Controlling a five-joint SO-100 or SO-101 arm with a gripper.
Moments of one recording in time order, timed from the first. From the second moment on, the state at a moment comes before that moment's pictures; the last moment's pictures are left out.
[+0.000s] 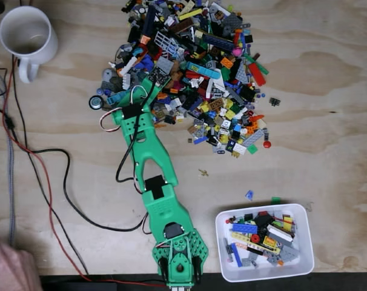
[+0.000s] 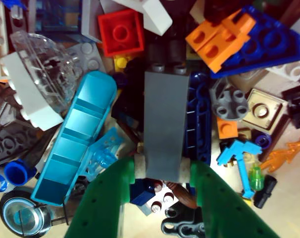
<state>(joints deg) -20.0 65.9 79.6 53.3 -22.8</state>
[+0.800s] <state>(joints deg) -5.0 91.6 76.0 84.2 -34.6</state>
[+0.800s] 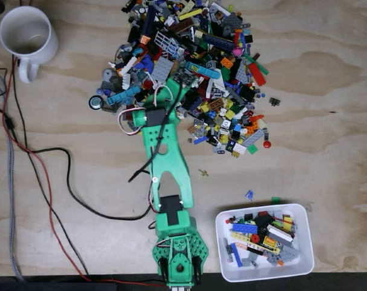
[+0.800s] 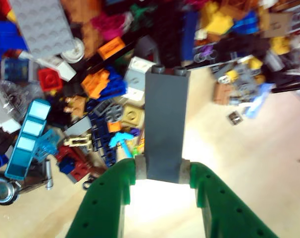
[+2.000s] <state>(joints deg) 79.5 130.7 123.8 71.9 -71.4</state>
